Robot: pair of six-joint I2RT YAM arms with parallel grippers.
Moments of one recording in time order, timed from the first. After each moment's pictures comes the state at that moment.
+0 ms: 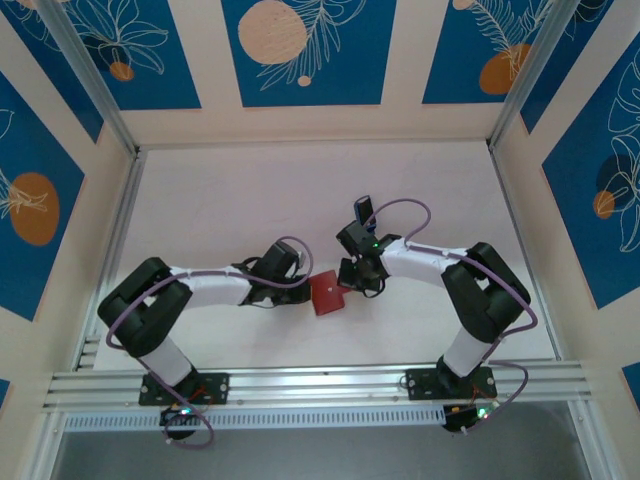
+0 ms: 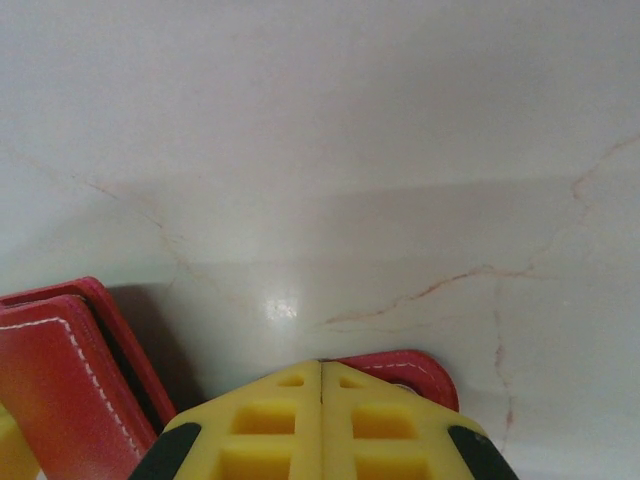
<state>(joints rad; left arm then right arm) -0.78 1.63 0.71 -0.05 0.26 -0.75 0.68 1.67 0.91 -0.52 -0.09 0.84</state>
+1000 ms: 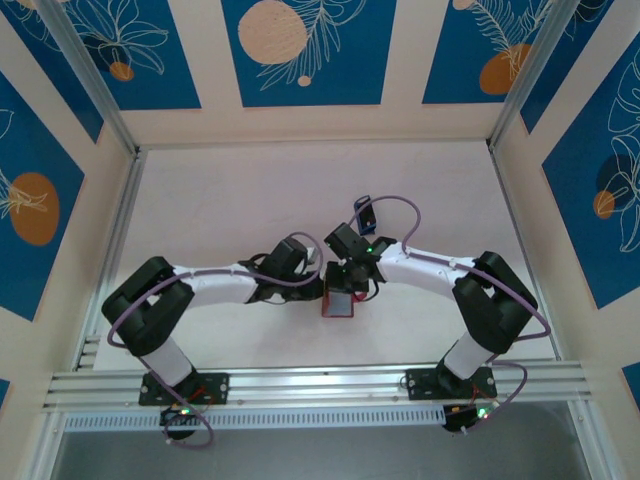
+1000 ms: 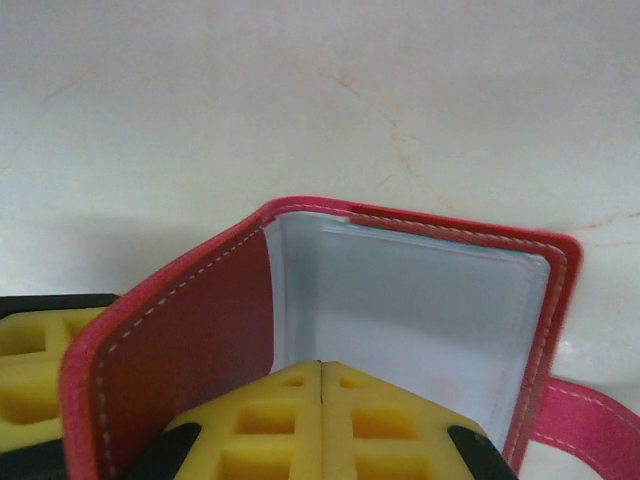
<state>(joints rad) -0.82 1.65 0.78 -0.02 0.31 -0.76 0.78 1.60 0.96 -0.55 -0.12 0.80</state>
